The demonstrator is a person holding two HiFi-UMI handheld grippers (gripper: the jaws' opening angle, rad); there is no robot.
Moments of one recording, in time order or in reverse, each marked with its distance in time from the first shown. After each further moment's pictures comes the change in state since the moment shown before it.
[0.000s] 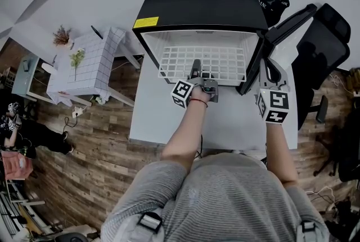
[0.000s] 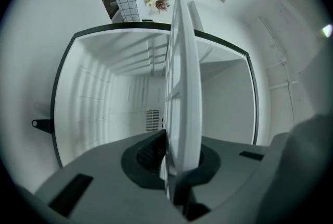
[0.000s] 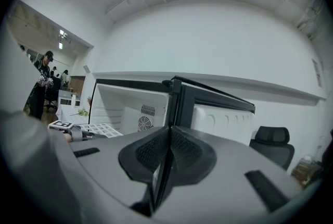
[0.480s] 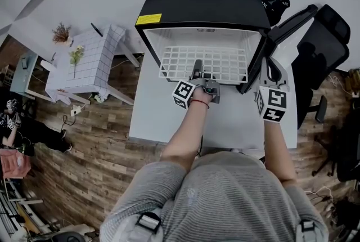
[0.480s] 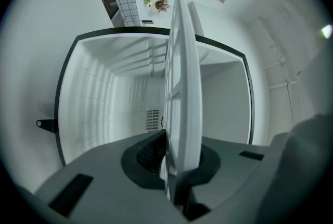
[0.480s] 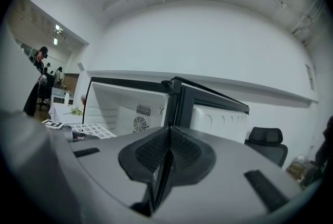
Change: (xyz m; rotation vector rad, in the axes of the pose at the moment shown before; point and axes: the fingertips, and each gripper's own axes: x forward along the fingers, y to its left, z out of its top) left arm -0.011 -0.002 0.000 0.001 0.001 -0.003; right arm -0.001 0.001 0.000 -0.008 -0.005 -0.071
